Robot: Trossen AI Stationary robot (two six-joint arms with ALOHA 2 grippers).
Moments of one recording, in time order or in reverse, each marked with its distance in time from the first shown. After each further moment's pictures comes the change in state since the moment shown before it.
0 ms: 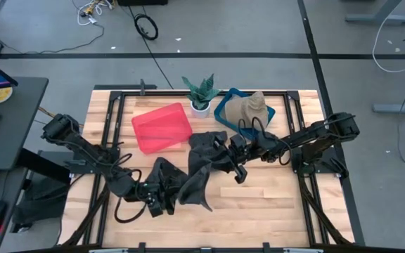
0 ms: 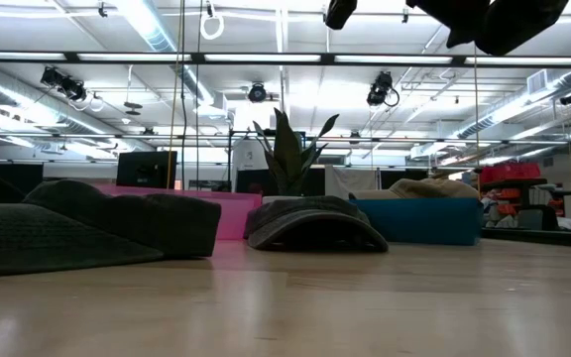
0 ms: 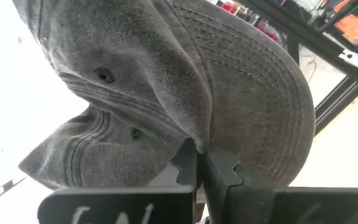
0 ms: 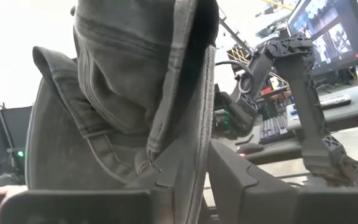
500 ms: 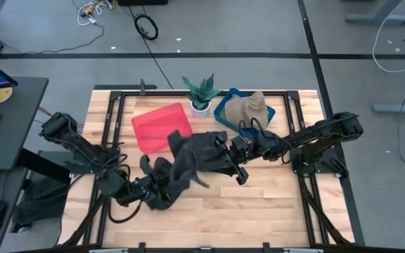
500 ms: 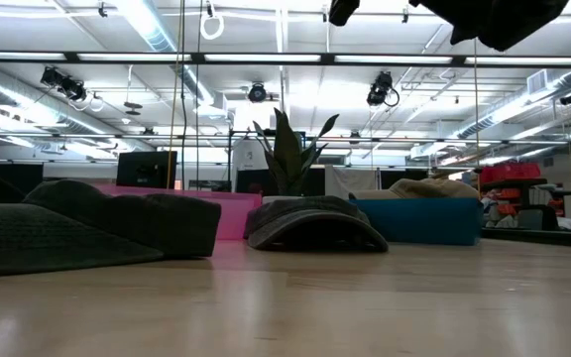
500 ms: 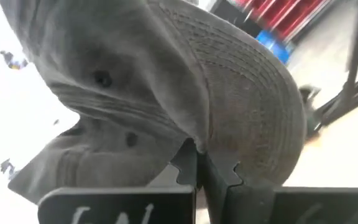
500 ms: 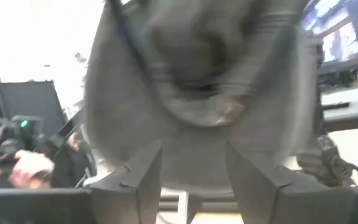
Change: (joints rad) left arm -0.069 -0.033 0.000 0.079 -0.322 0.074; right arm -0.016 -0.042 0.000 -0.094 -0.034 -0.091
